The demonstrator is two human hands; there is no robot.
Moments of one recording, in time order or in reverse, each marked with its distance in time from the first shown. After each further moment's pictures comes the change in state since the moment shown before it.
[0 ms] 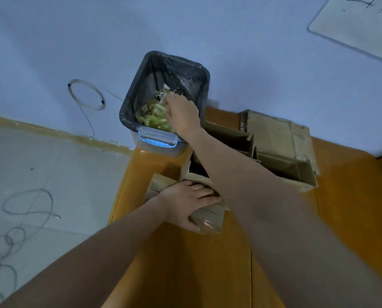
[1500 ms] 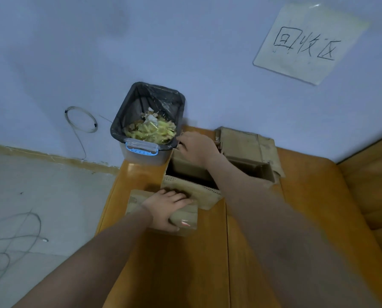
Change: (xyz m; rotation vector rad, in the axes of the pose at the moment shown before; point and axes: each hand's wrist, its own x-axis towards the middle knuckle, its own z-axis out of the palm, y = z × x) left_hand -0.015 0.048 0.003 0.078 -0.096 -0.238; right_hand -0.113 0.033 -0.101 -0.189 -0.257 -0.066
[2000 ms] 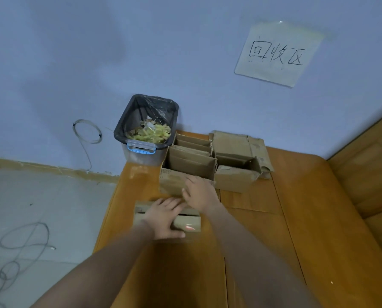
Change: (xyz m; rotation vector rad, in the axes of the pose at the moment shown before) left_hand -0.044 0.069 0.017 -0.036 0.099 -0.134; right_hand -0.146 -0.044 0.060 0.121 -0.021 0.147
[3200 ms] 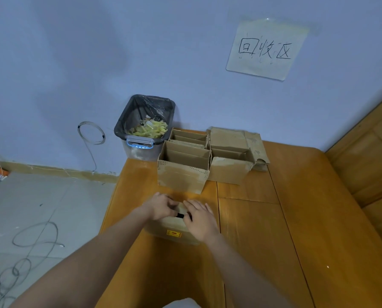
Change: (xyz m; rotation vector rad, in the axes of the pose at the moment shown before) left_hand -0.004 0.022 -0.020 -0.360 -0.174 -0.297; right_hand -0.098 -0.006 0.067 0.249 -0.065 0.186
